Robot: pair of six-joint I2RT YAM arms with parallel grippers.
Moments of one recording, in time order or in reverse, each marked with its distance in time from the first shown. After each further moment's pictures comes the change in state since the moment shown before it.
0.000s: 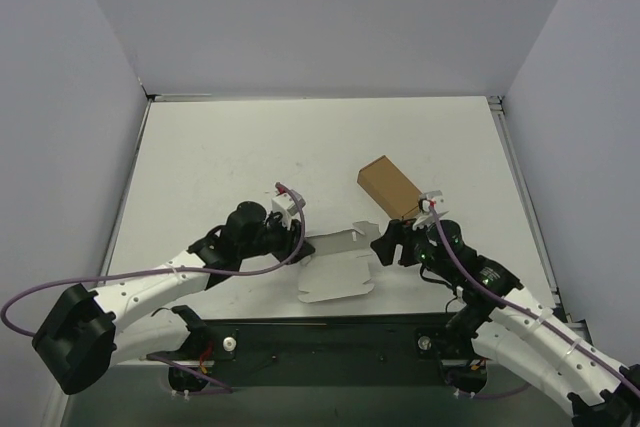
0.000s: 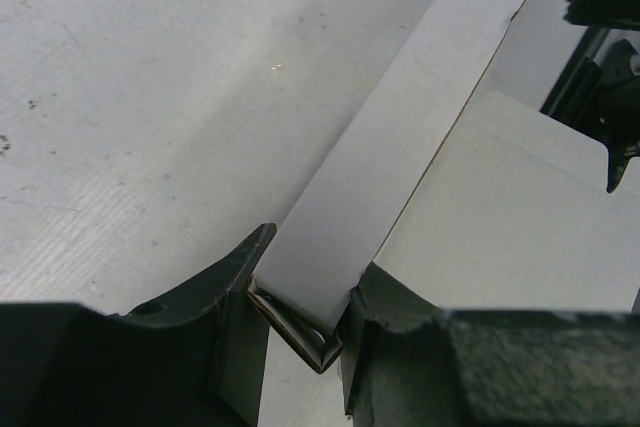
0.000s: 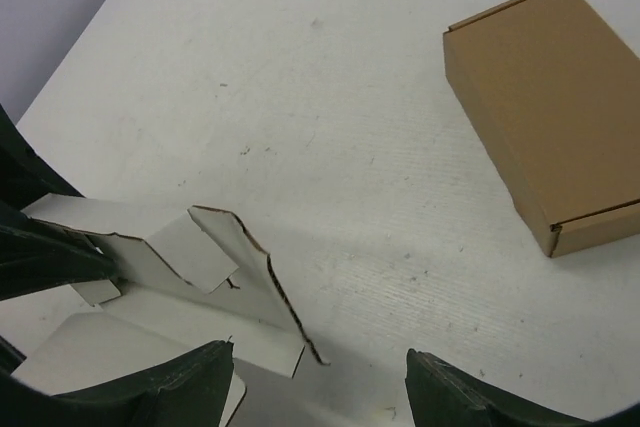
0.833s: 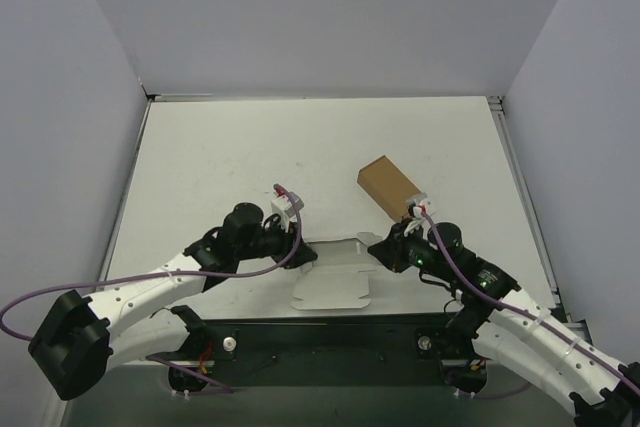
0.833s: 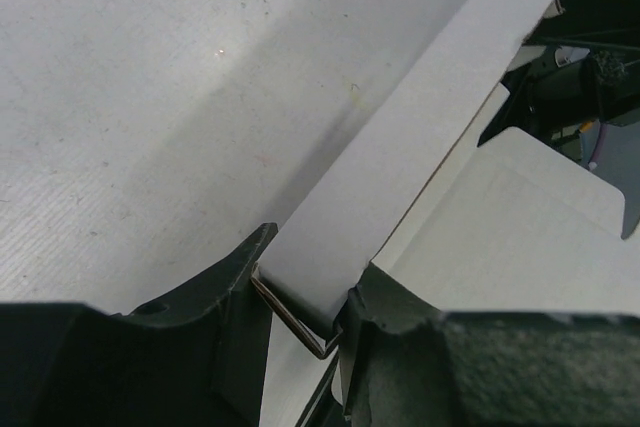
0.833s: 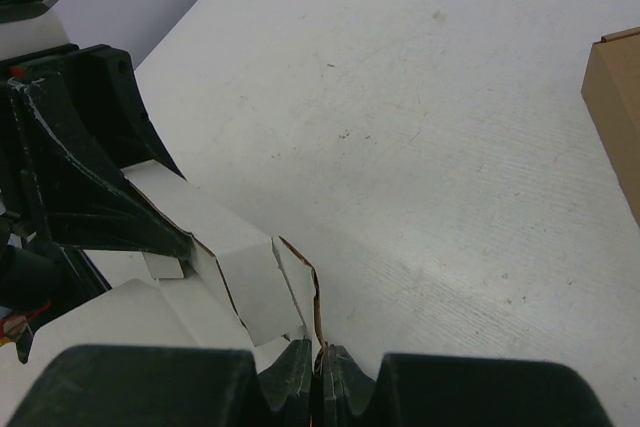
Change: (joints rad) left arm 0.005 -0.048 -0.013 -0.018 0.132 -0.078; right arm -0.001 -0.001 -0.034 0.115 -0.241 -0.087
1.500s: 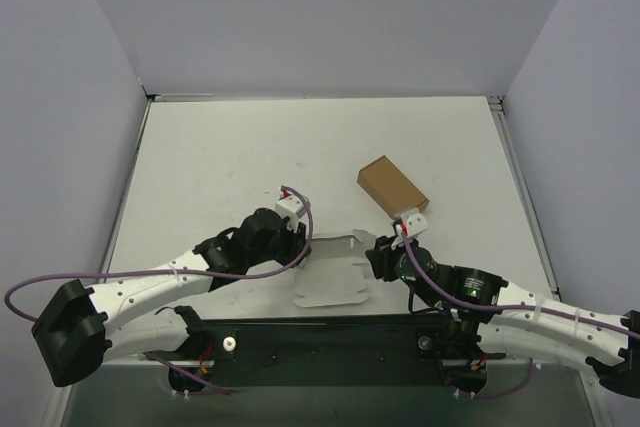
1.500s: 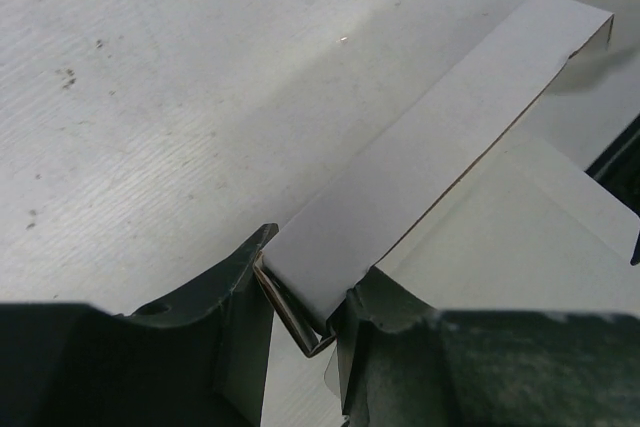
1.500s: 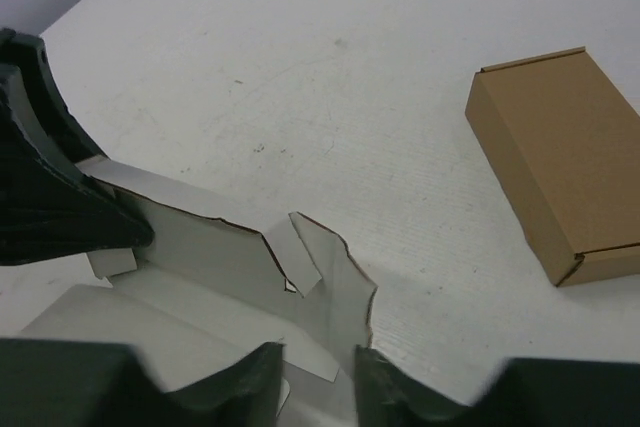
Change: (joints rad) left arm -0.156 0.043 0.104 -0.177 -0.406 -0.006; right arm 0.451 0.076 0.043 -0.077 0.675 0.083
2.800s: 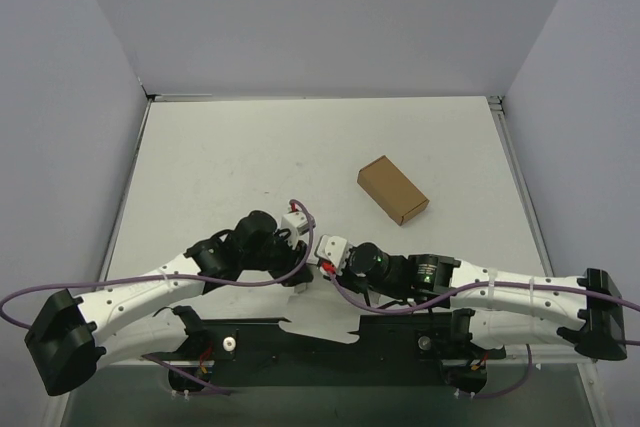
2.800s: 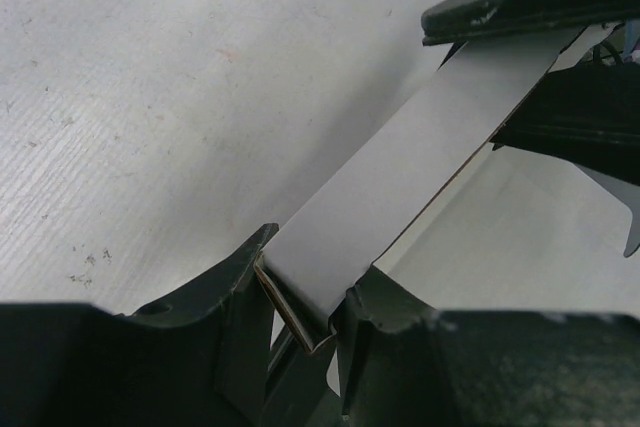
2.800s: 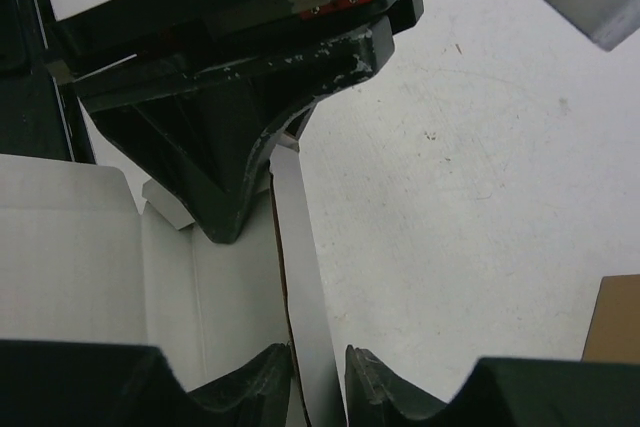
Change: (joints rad) left arm 0.019 -0.064 -0.018 -0.141 0.329 0.069; right arm 0.125 0.370 0.246 -0.039 -0.267 -0.622
